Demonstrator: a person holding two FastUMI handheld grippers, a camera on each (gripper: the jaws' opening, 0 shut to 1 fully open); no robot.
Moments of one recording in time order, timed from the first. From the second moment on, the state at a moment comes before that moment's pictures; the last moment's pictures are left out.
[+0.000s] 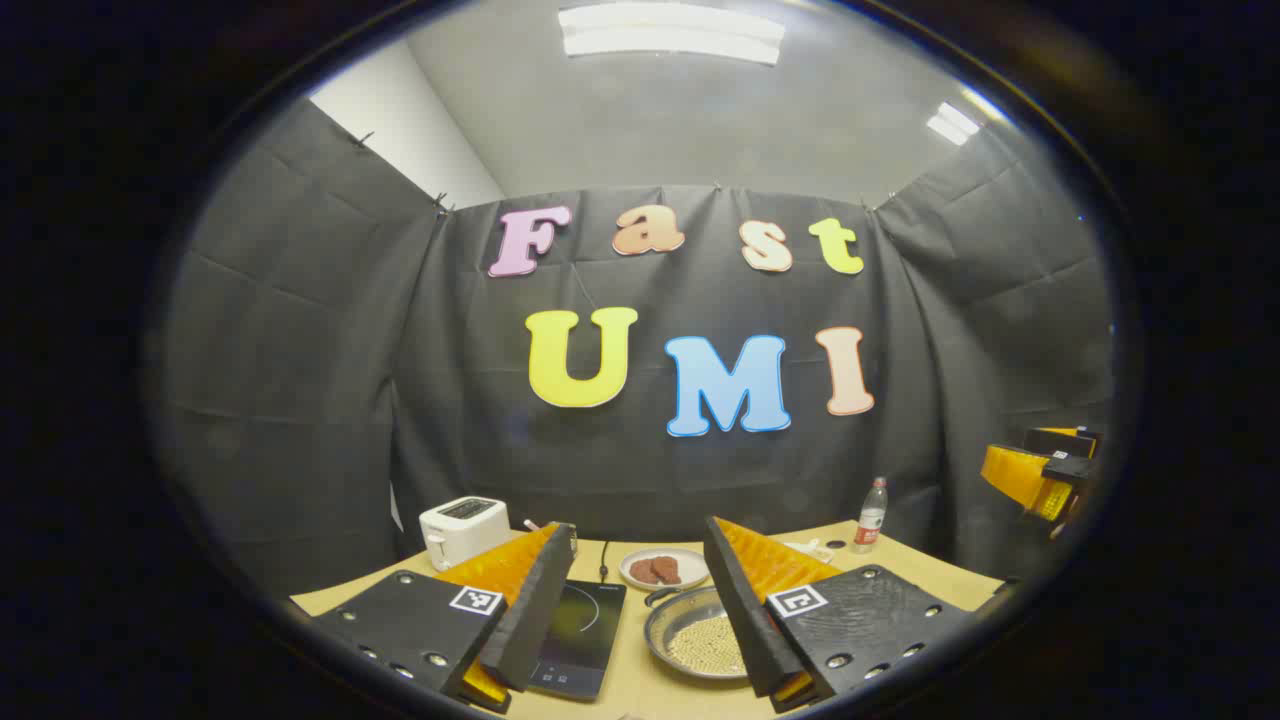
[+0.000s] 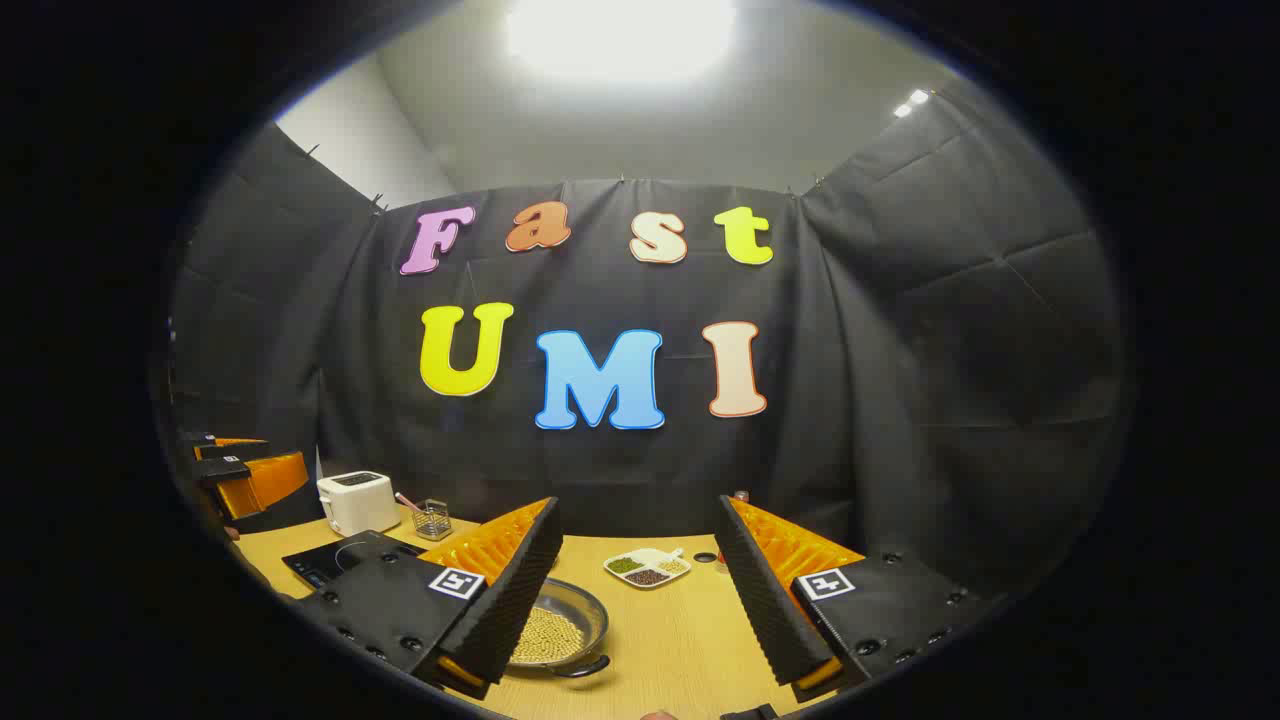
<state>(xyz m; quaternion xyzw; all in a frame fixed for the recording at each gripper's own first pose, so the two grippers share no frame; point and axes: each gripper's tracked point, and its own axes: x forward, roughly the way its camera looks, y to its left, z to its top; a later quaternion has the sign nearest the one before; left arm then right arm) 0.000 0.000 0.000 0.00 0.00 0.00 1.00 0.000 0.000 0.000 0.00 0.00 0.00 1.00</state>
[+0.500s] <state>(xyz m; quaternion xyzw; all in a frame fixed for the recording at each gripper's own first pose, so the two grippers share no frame) -0.013 0.010 0.003 0.00 0.00 0.01 1.00 -0.006 0.003 0.000 0.00 0.00 0.00 1.00</state>
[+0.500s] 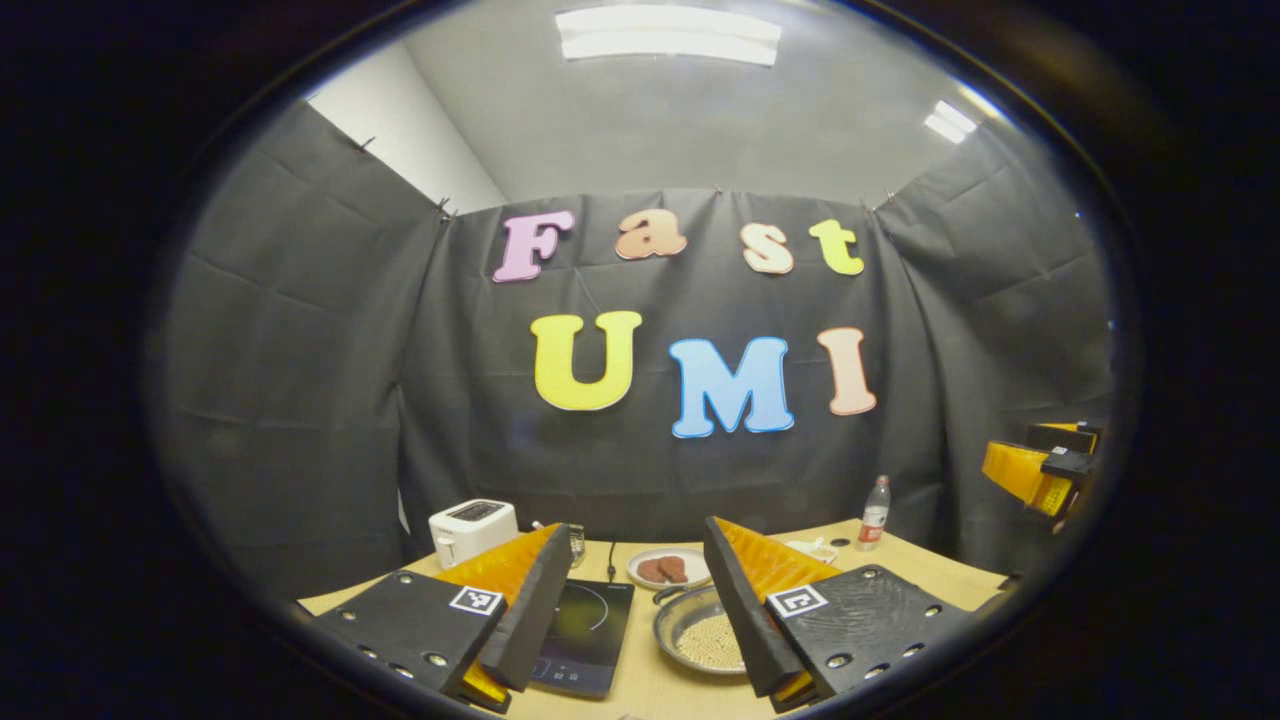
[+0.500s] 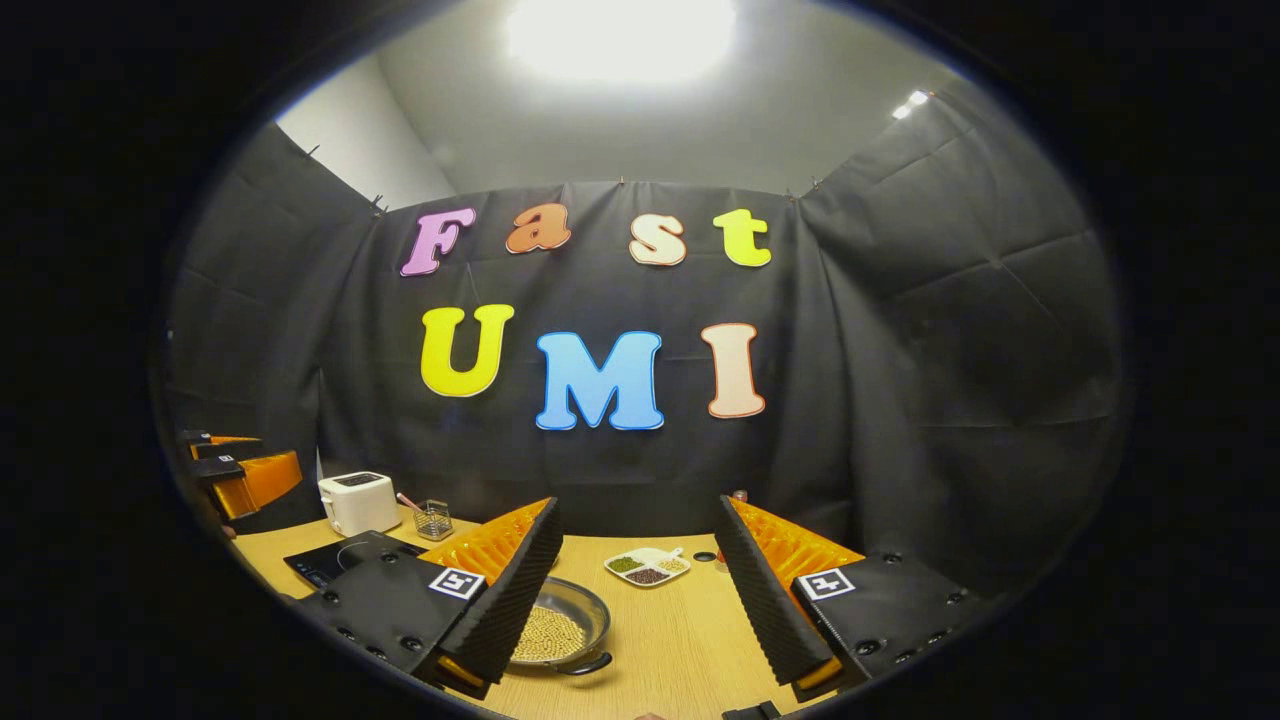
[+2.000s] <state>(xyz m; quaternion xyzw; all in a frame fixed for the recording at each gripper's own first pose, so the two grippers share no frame) -0.026 0.051 0.008 0.01 -0.01 0.02 1.00 -0.011 0.050 -0.008 -0.04 0.02 0.03 1.00</state>
